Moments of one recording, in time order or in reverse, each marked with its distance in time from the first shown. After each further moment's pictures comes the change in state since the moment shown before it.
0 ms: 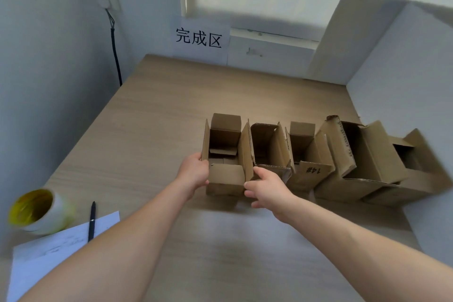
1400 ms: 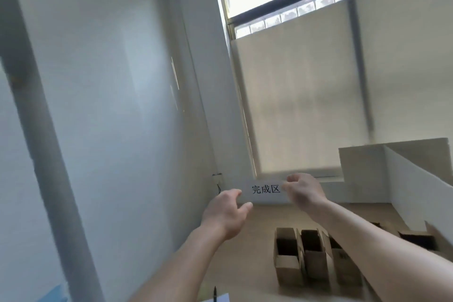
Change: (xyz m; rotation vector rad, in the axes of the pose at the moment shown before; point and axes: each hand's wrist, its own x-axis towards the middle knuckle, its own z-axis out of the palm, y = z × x) left_hand -0.541 0.132 -0.099 0.758 0.500 0.663; right_hand -0.429 -0.084 -0.088 0.025 0.409 -0.772
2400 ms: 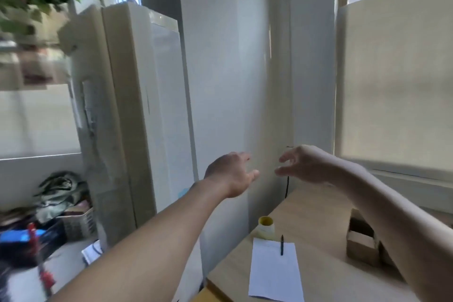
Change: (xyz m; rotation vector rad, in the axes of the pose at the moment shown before) left_hand -0.192 -0.118 -0.161 0.269 0.146 -0.159; right_hand -0.181 -0.157 0.096 -0.572 -0.546 -0.575
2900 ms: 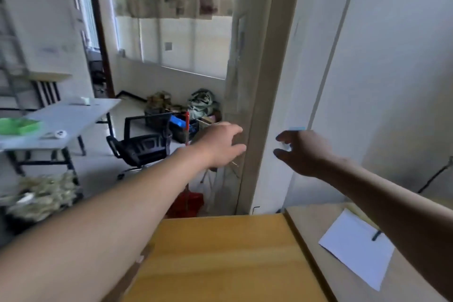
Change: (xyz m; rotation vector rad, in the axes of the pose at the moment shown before) left_hand -0.216 -0.117 -0.026 0.115 0.105 -0.596; right_hand -0.041 -0.158 0.144 -0.042 -0.067 -0.679
